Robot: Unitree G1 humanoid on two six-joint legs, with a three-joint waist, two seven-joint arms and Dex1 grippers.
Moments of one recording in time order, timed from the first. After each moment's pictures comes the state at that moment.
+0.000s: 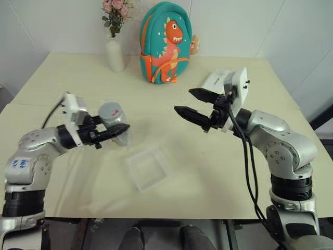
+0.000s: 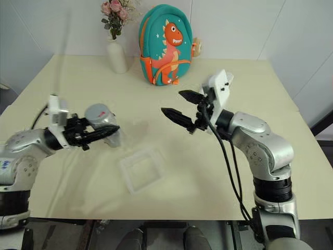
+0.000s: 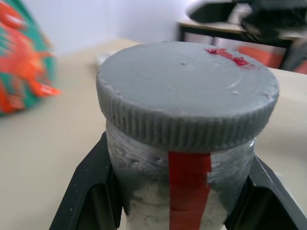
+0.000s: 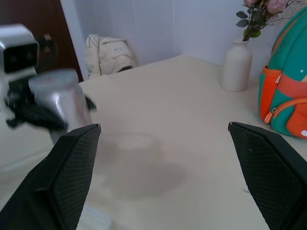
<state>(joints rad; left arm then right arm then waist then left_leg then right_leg) -0.48 0.74 0.17 -0.02 -0.64 0.48 -1.04 -0.73 -0.41 -0.07 -0.38 0.69 0.85 0.53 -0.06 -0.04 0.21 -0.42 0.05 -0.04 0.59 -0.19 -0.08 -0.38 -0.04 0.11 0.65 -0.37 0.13</state>
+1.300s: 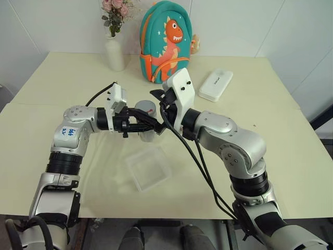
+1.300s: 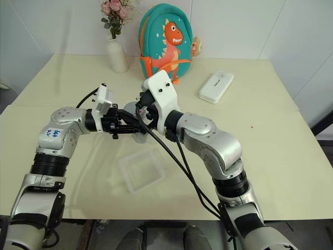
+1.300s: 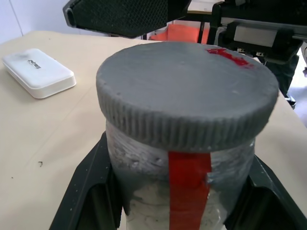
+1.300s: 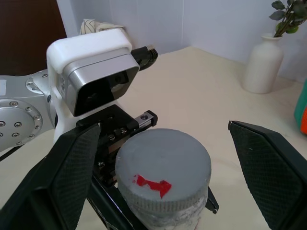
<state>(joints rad) -0.85 0.58 -0.02 0.33 -0.41 0.33 -1.24 -0.86 -0.16 0.19 -0.35 0.50 0.90 0.29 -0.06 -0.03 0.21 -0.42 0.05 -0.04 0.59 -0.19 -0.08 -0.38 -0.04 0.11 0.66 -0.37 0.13</state>
